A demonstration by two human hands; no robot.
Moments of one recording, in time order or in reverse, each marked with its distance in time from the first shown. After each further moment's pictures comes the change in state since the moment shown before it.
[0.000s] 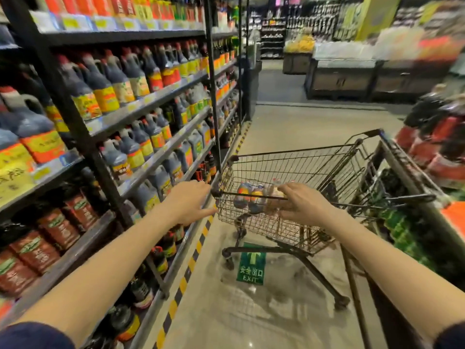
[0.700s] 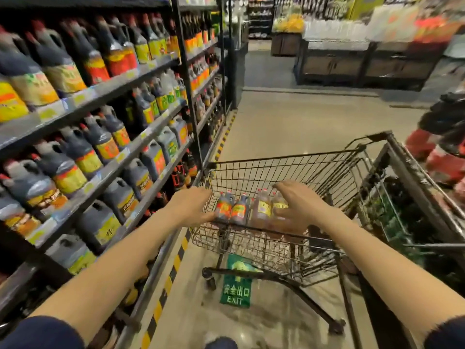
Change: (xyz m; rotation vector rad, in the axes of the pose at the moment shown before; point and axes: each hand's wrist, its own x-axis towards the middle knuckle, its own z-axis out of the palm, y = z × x) left_hand 0.234 -0.008 0.088 -0.133 -0.176 -0.007; right_hand 0.161 0.153 0.056 0.058 -0.052 0.065
